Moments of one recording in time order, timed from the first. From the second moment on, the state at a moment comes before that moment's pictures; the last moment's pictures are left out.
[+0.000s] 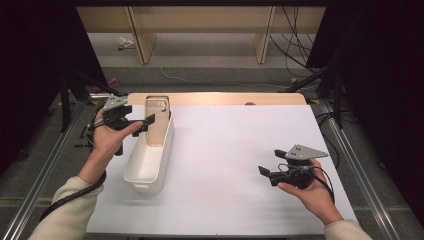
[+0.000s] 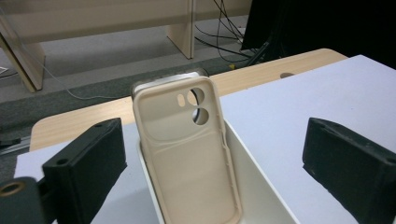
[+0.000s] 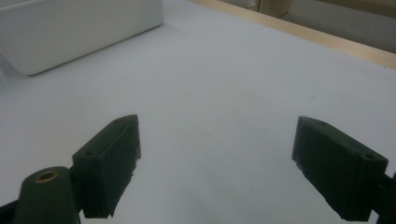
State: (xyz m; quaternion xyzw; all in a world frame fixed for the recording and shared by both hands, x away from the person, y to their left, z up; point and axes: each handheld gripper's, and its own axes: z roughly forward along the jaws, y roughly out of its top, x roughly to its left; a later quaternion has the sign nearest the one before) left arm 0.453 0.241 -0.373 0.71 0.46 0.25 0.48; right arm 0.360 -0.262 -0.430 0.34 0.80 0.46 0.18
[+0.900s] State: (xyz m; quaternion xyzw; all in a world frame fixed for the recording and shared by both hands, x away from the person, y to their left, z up) left arm 0.409 0.236 -0.386 0.72 0.42 0.24 0.50; right arm 0.360 -0.262 -0.430 0.35 0.80 0.46 0.18
